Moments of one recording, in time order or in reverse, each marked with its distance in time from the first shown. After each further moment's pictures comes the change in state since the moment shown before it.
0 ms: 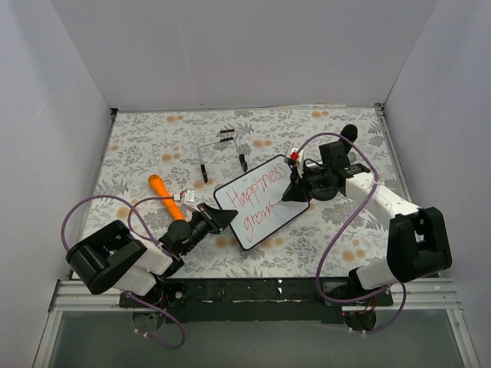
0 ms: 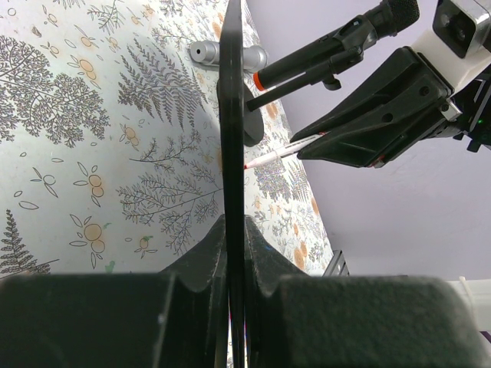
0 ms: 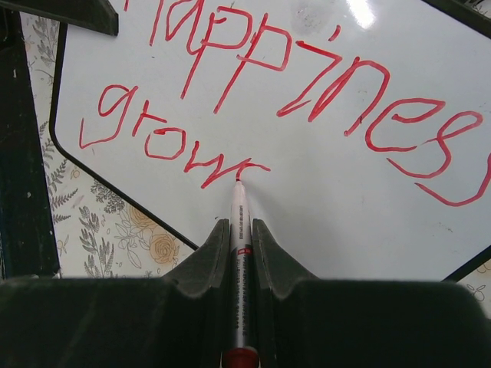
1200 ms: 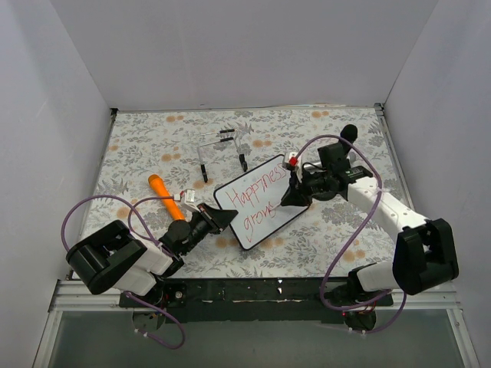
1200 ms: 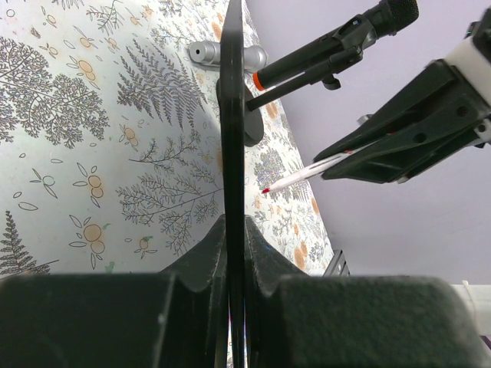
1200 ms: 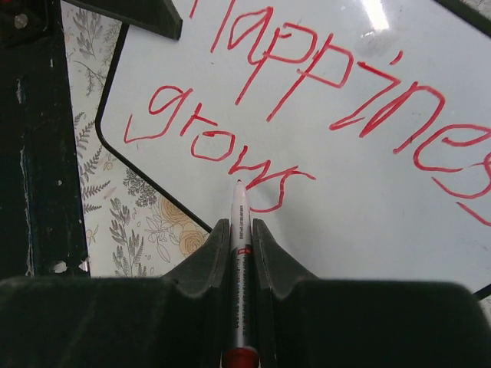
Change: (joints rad) left arm 0.000 0.000 0.000 0.002 0.000 0.003; right arm 0.046 -0.063 -0.011 -0.074 -0.010 -0.028
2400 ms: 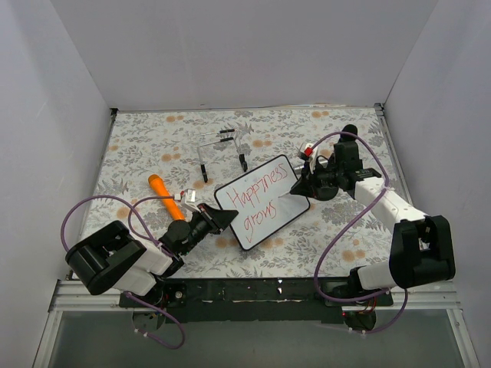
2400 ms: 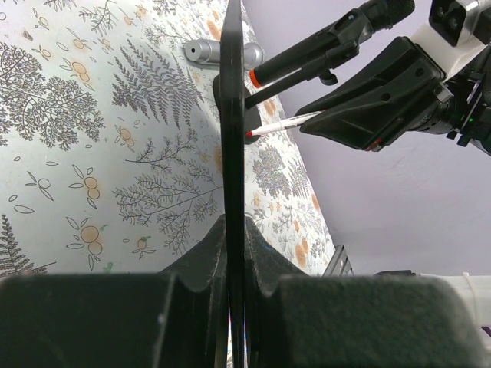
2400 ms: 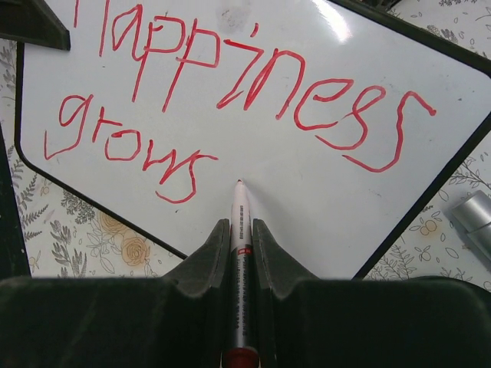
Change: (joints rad) left arm 0.000 -0.006 0.000 0.002 0.014 0.019; right arm -0.152 0.007 -0.051 0.182 -0.004 0.079
